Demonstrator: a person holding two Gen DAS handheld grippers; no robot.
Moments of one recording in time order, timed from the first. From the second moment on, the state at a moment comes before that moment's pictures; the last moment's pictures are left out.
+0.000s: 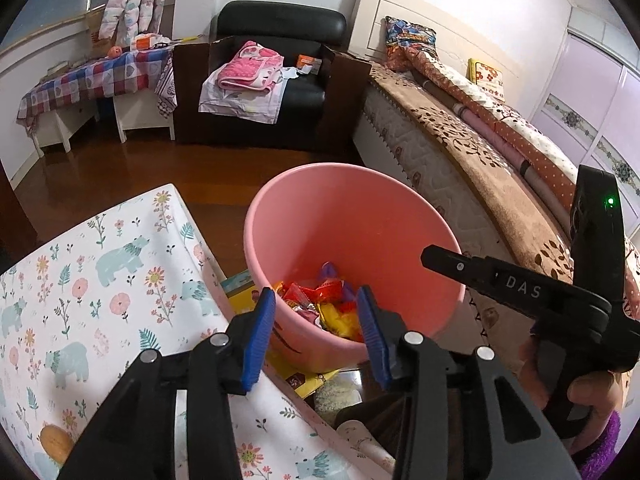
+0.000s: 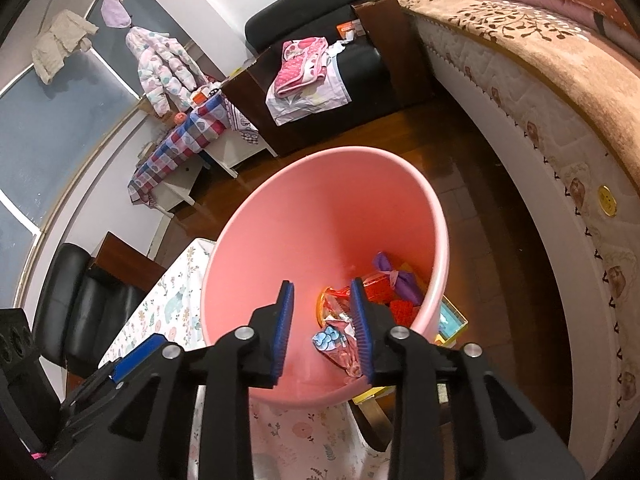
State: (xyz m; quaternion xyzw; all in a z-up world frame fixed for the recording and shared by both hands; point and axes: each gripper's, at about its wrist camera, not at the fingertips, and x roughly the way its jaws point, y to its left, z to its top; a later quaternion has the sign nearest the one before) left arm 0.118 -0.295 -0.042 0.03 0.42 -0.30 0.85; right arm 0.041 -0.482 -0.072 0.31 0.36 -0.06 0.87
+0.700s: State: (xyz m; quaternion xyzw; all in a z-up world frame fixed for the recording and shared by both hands) left arm 0.083 -0.254 -0.007 0.01 0.38 -0.29 0.88; right arm 0.025 -0.446 -0.046 0.28 0.36 -0.04 0.89
